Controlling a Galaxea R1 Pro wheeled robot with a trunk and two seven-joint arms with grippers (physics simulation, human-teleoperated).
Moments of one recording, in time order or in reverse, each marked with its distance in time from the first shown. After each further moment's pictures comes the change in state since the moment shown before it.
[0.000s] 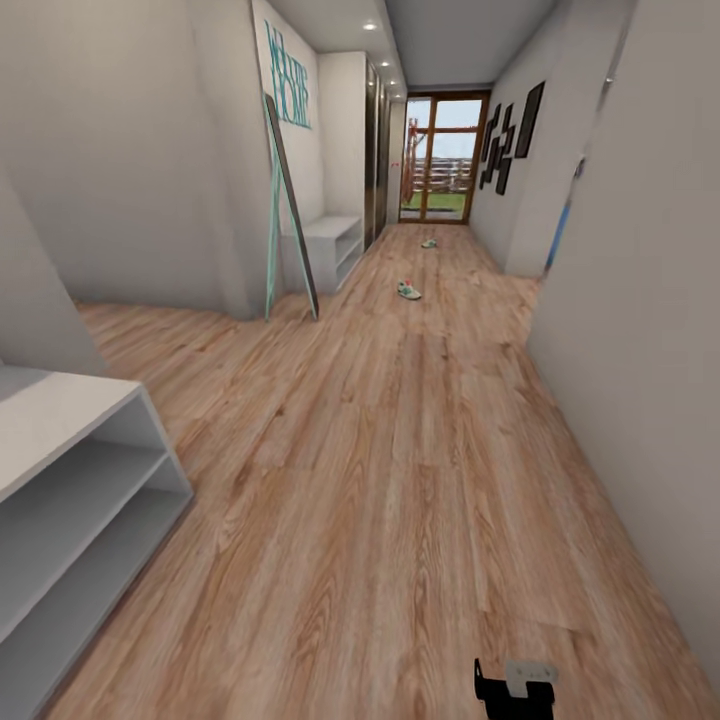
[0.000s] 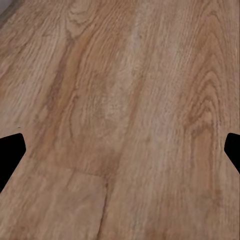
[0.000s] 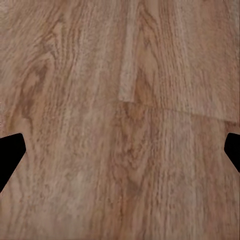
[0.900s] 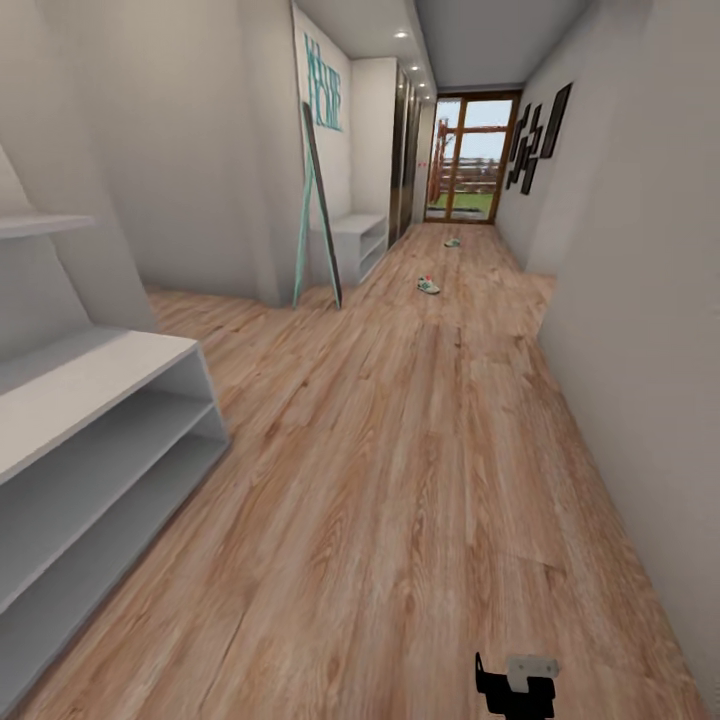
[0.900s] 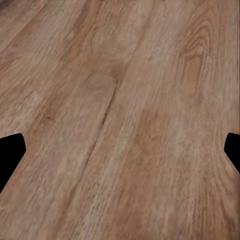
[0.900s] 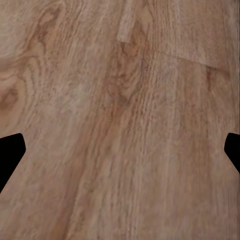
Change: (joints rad) left arm 0.000 -0.001 0.000 0.001 -0.001 0.000 0.000; right arm -0.009 -0.003 -0.002 -0.002 -0.004 -0.003 -0.003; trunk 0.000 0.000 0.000
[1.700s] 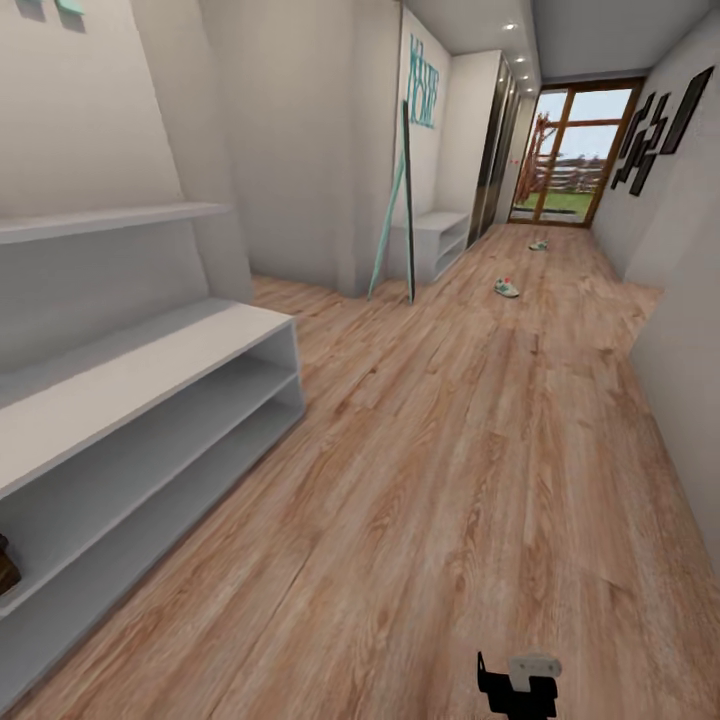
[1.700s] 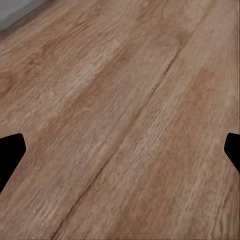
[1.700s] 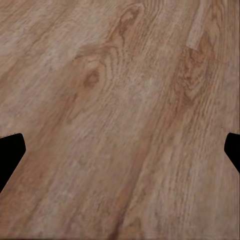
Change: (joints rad) left arm 0.000 0.001 0.000 -0.001 0.000 0.000 0.001; right arm -0.001 -0.006 0.000 0.000 0.000 0.000 0.000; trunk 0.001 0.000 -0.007
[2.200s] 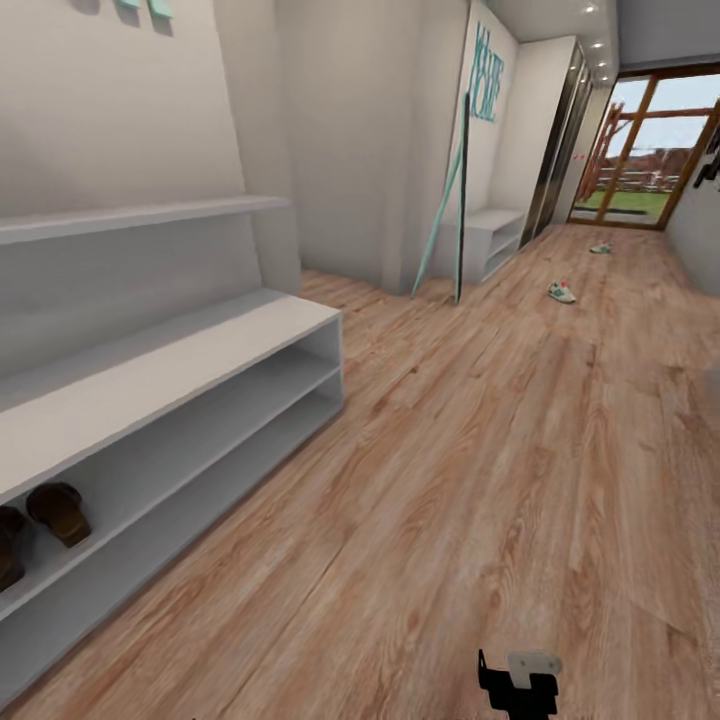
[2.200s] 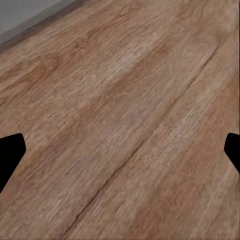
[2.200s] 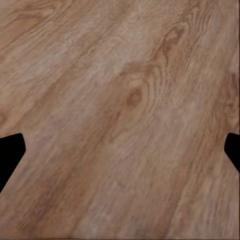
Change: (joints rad) left arm 0.000 0.003 -0.001 -0.015 0.000 0.012 -0.001; right arm -0.005 -0.002 -0.002 -0.003 -0.002 0.006 -0.003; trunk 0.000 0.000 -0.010
